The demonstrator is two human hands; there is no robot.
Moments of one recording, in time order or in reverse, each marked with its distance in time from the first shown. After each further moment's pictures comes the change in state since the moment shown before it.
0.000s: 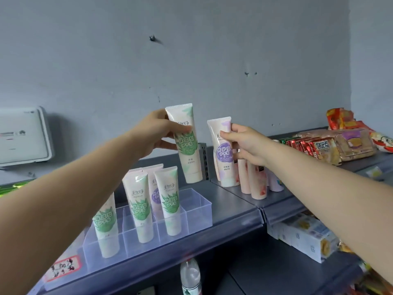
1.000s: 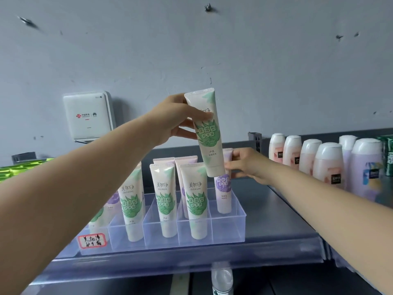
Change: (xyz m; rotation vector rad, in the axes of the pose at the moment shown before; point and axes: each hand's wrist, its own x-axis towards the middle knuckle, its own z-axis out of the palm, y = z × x) left_hand 0.020 -0.007 -0.010 0.085 0.237 -0.134; right_hand 0.099 0.094 0.050 -0.069 -0.451 0.049
